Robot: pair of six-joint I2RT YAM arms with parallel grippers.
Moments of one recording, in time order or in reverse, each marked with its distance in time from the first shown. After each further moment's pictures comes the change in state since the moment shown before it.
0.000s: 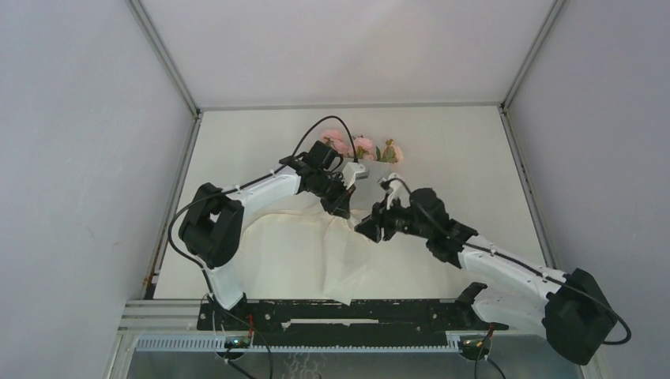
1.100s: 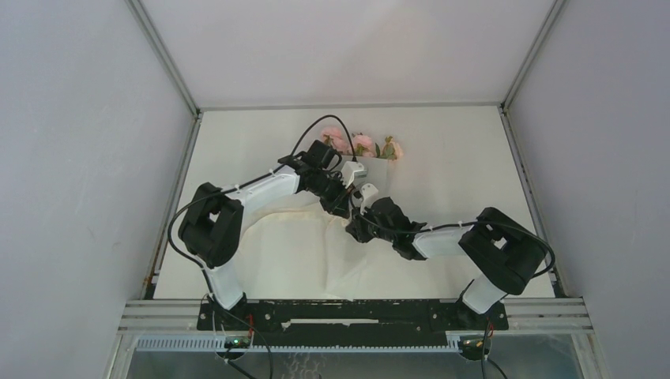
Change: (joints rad) left arm 0.004 0.001 0.000 0.000 0.018 -0.008; right arm 0.175 0.549 -0.016 0.423 0.342 -0.026
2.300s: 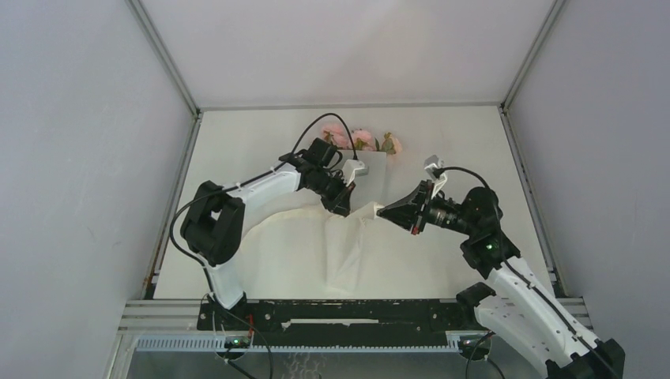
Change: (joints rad) left arm 0.017 0.022 0.031 -0.029 0.006 0.008; right arm -0.340 -0.850 0.034 -0.358 -0.714 0.203
